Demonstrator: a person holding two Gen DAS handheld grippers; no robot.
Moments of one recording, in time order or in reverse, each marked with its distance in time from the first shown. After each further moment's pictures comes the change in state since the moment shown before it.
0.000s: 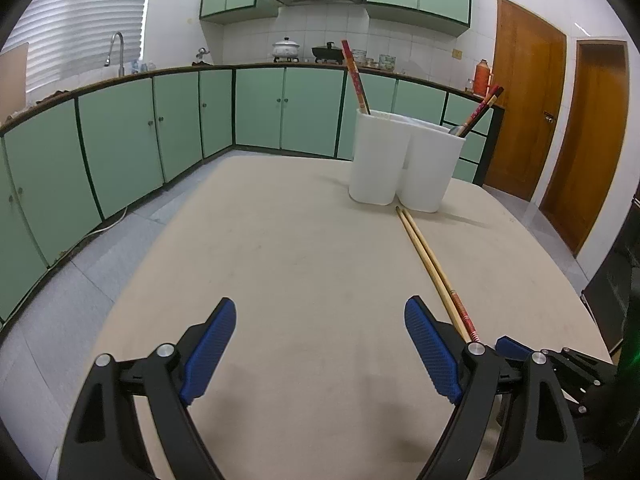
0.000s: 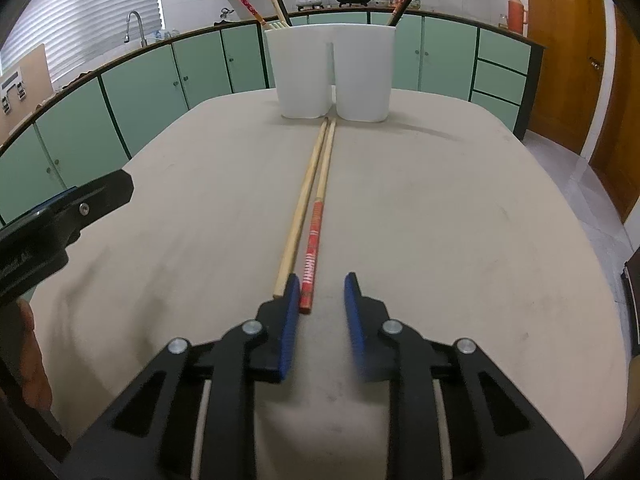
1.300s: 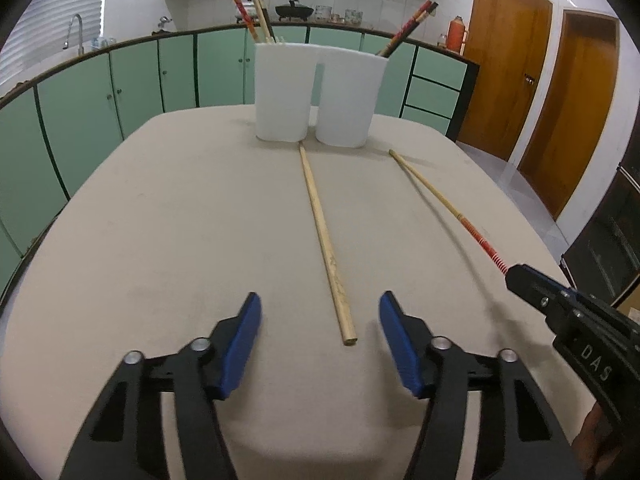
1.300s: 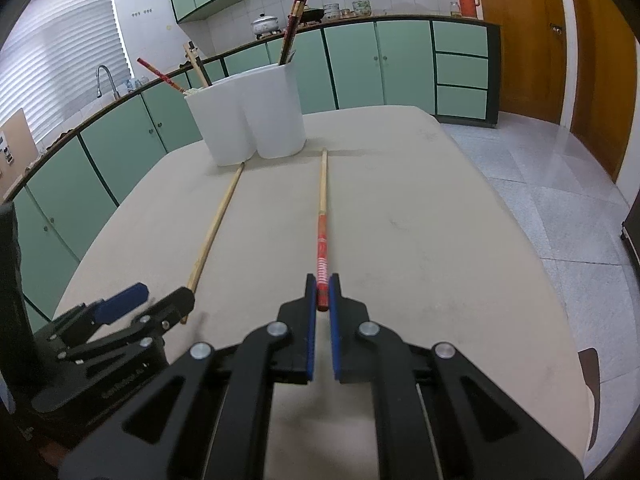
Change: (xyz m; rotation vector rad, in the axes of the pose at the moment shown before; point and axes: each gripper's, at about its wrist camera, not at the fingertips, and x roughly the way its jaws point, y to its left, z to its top) left arm 0.038 -0.093 -0.025 0.043 0.164 -0.082; right arm -0.034 -0.092 0.002 0.168 -0.076 0.007
